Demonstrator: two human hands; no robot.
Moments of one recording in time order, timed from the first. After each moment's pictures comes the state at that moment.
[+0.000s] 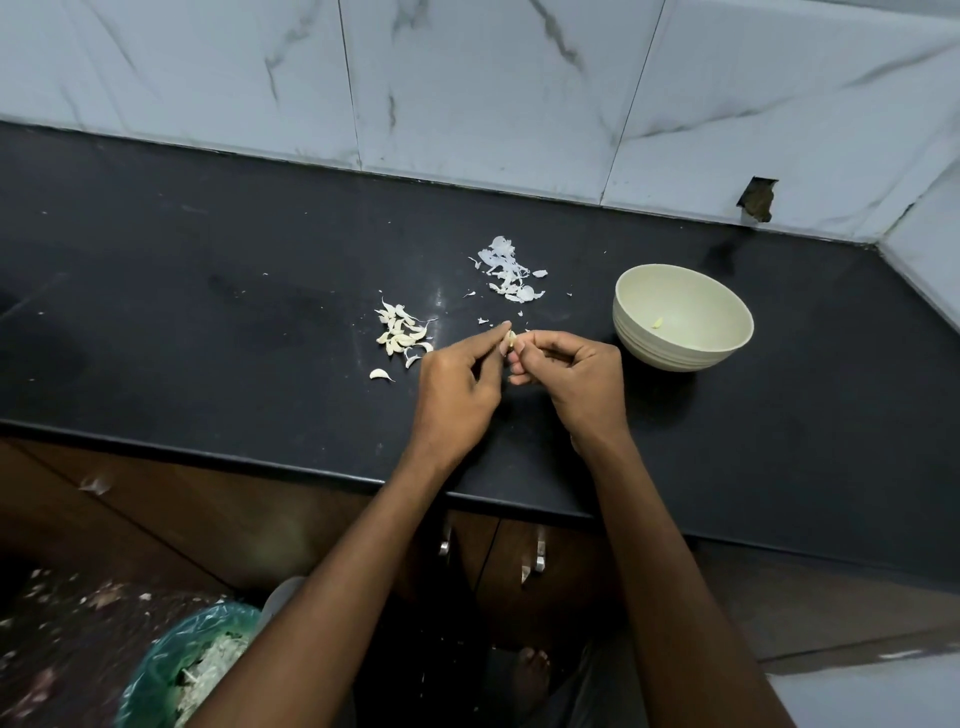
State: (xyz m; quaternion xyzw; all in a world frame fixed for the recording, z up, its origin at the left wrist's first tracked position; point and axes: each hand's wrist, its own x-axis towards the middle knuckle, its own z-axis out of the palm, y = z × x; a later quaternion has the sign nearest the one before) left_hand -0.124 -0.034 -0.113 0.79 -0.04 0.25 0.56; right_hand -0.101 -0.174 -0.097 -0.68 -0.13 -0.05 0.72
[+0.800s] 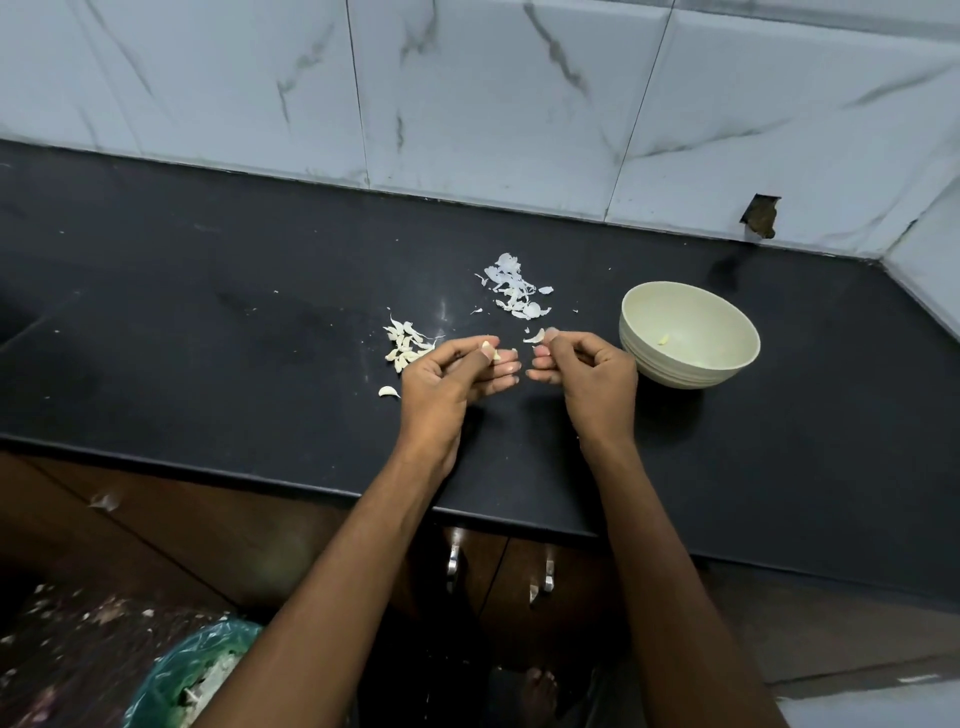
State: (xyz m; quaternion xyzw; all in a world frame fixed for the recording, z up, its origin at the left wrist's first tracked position) left_hand -0.122 -0.022 -0.103 0.50 0.05 0.10 0.86; right_hand -0.078 -0.174 -0.101 -0.70 -0.02 -0.14 0.70
